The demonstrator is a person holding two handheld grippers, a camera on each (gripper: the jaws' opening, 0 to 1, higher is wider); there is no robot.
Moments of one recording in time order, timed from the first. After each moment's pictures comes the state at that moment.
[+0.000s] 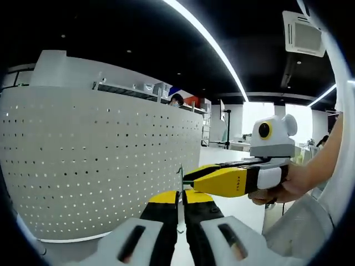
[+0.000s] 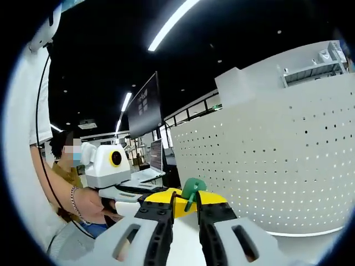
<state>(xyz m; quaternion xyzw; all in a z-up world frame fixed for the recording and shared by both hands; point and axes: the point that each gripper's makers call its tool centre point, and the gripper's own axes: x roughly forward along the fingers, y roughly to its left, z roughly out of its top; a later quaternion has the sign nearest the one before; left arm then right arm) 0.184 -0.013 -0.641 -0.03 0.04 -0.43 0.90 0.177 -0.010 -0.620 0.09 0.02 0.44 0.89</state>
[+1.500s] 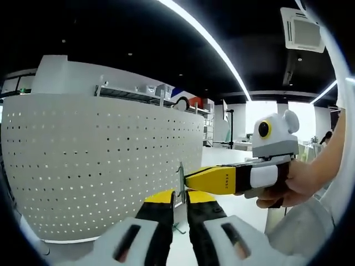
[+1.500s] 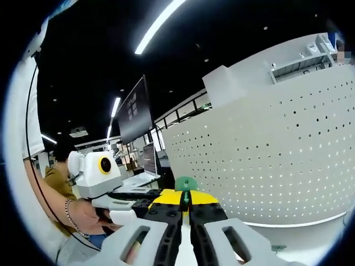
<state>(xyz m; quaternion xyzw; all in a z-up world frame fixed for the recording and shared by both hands) 0.180 -0.013 -0.638 -0.02 0.04 -0.42 0.91 0.176 -0.013 -0.619 0.12 0.03 0.40 0.91</state>
